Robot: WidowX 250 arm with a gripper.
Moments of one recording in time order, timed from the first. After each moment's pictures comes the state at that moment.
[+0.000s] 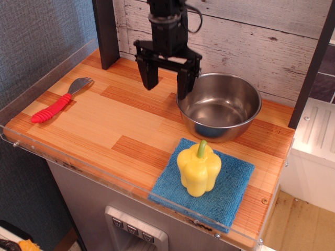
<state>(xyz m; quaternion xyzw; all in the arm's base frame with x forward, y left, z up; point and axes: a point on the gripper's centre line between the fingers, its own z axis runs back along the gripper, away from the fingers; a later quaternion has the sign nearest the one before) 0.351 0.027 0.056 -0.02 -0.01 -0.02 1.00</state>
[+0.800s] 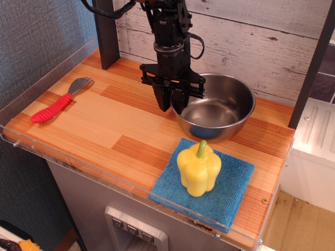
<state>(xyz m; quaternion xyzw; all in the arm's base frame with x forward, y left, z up) 0.355 0.020 0.024 -0.02 -0.04 -0.01 1.00</state>
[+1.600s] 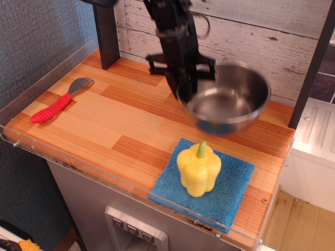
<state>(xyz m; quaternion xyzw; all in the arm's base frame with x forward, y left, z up) 0.357 0.010 0.063 -0.11 -0.08 0.02 0.99</state>
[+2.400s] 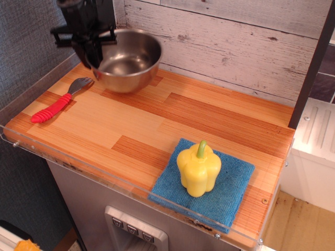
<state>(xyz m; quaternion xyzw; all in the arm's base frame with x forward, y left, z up) 0.356 0.177 0.048 -0.06 -0.05 0.17 0.98</state>
